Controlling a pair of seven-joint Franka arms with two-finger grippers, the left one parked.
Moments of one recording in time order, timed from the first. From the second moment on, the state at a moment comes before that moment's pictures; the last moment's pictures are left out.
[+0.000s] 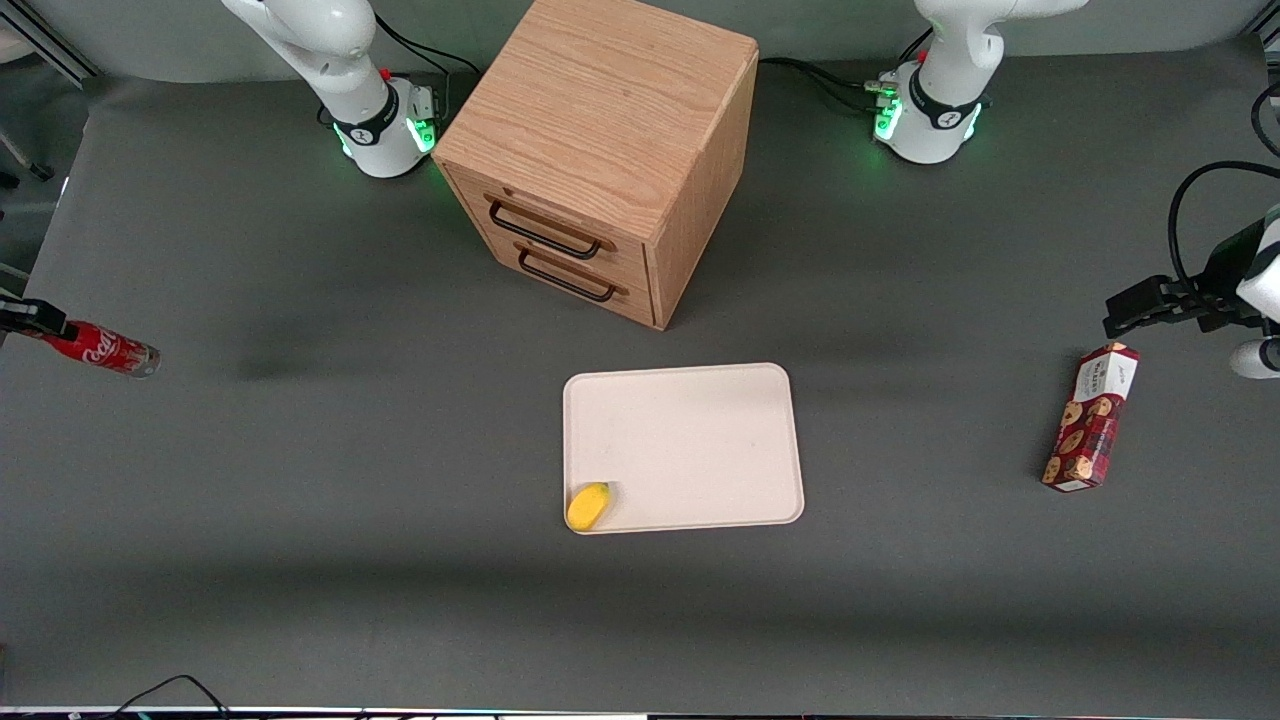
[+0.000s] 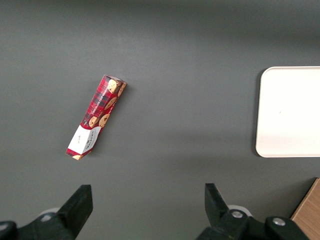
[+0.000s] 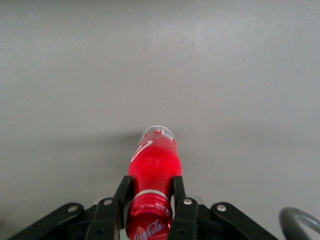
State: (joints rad) arm -0.45 0.07 0.09 -1.75 -0.07 1.73 -0.23
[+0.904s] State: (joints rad) arm -0.06 0.25 0.48 -1.28 -0.09 1.41 0.75
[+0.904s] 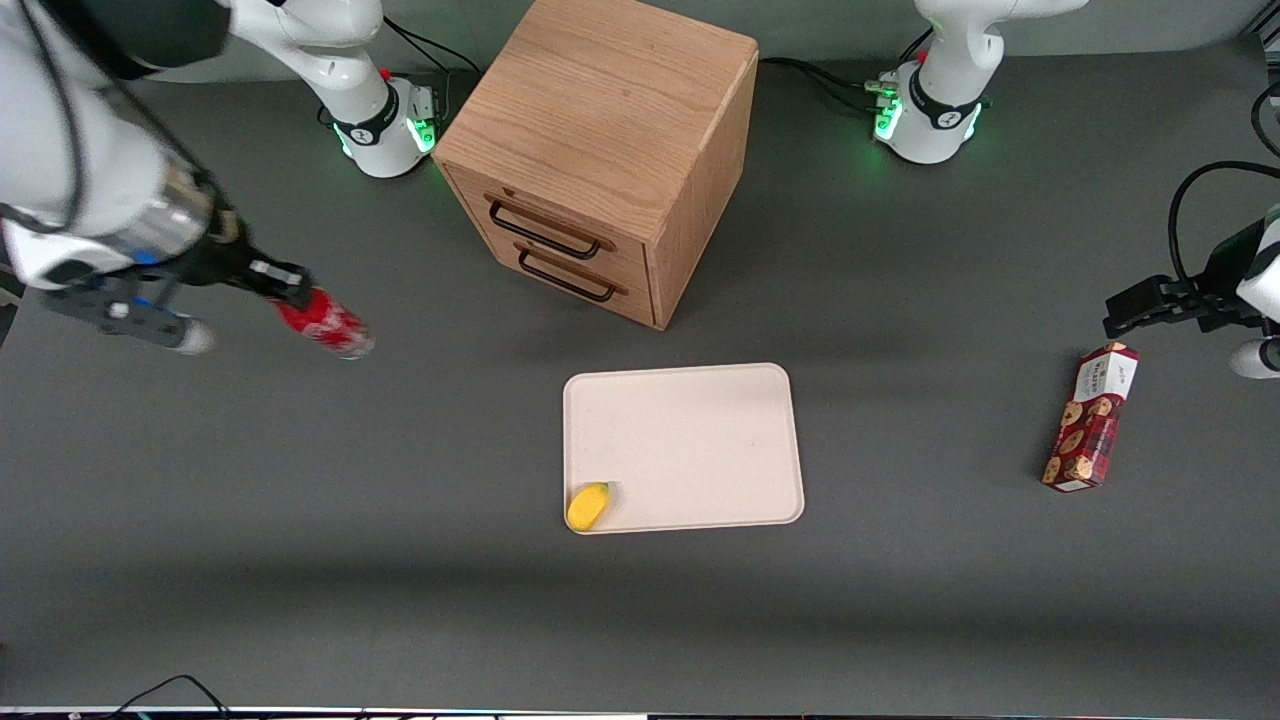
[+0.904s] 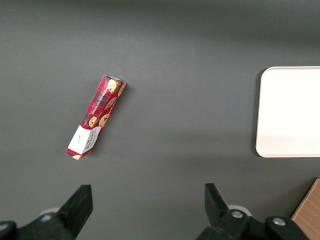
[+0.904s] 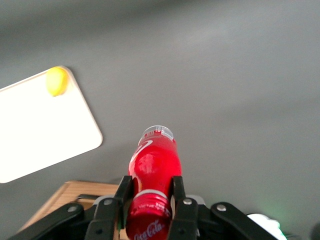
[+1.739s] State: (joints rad) arm 0.38 0.77 0.29 -1.09 -0.10 1.76 1.04
